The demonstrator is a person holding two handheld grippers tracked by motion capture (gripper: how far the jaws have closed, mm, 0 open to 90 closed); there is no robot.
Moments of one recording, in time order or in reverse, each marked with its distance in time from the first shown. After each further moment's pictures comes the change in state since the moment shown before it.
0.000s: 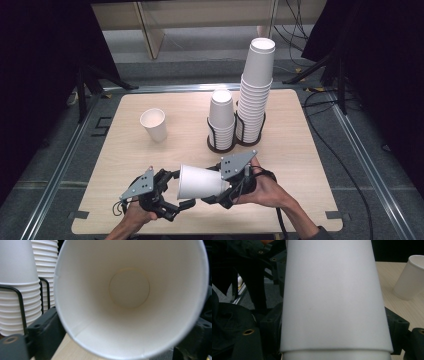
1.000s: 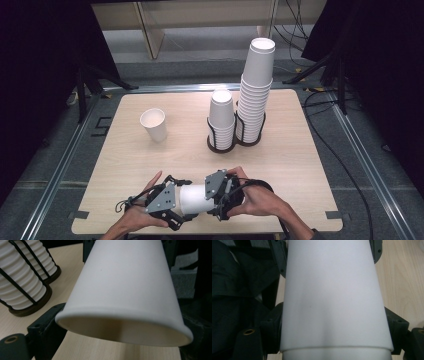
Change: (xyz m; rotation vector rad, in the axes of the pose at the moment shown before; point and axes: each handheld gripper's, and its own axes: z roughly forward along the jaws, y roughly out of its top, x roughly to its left) left arm -0.007 -0.015 0.012 0.412 0.011 0.310; right arm 0.016 -0.006 0.032 0.444 -0.035 -0.101
